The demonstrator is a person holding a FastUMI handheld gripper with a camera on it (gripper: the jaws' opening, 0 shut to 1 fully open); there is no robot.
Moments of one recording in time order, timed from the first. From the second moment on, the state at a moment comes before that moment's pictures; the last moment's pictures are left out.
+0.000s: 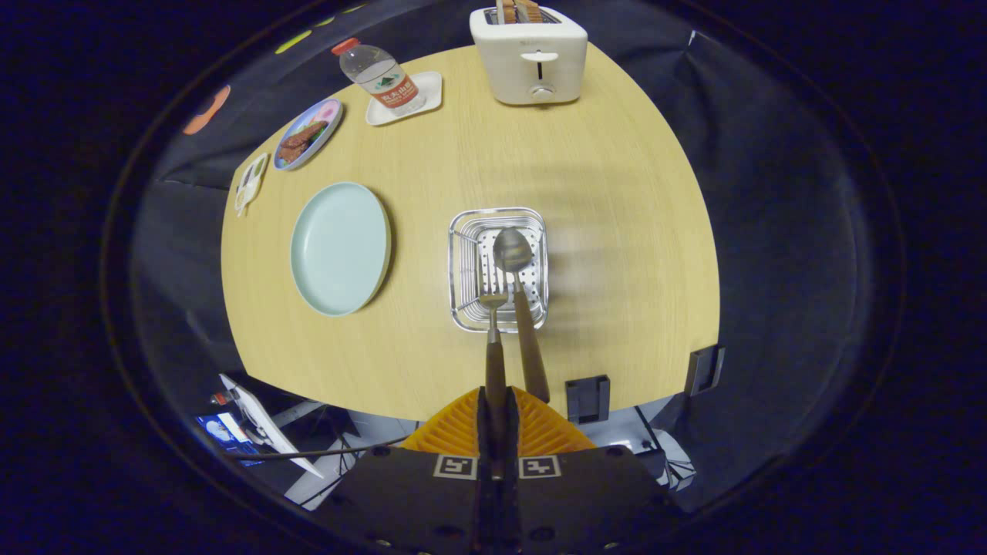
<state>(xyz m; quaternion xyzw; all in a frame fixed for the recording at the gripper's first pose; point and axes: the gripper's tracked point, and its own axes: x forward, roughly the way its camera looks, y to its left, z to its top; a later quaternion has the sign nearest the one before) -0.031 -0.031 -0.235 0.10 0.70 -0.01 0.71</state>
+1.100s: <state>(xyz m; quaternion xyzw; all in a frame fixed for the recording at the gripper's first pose) 0.051 -0.005 -0.156 0.05 0.47 0.01 0.88</state>
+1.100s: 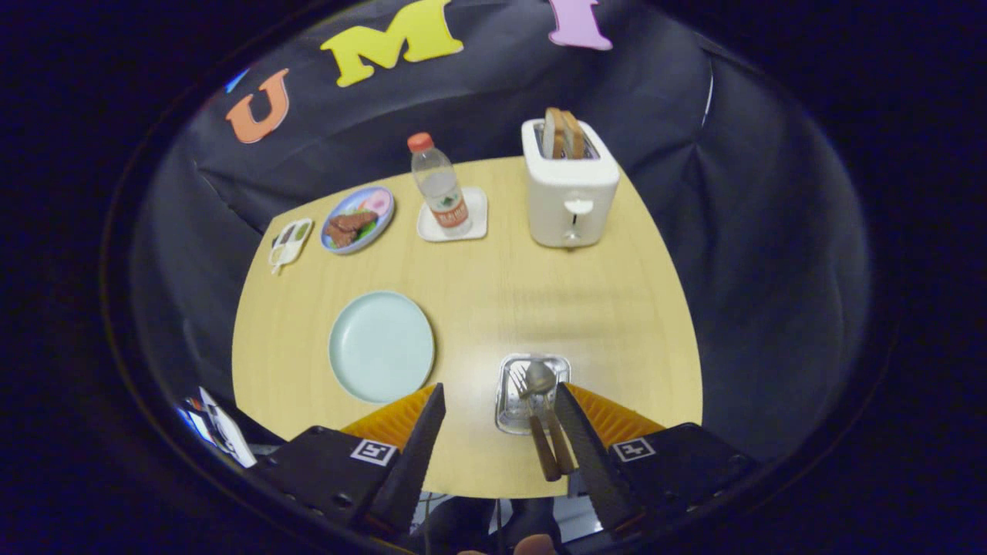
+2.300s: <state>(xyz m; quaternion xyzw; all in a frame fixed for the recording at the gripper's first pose) -0.005 0.007 0.019 0.06 0.04 0.02 1.00</state>
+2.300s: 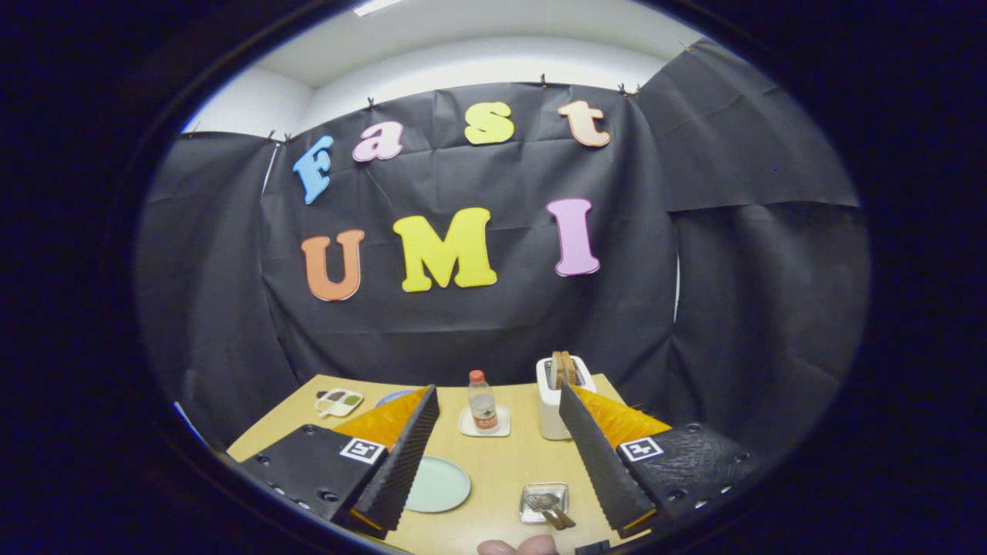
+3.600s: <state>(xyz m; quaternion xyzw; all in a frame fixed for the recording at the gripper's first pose) 0.001 0.012 0.015 0.05 0.04 0.02 1.00</state>
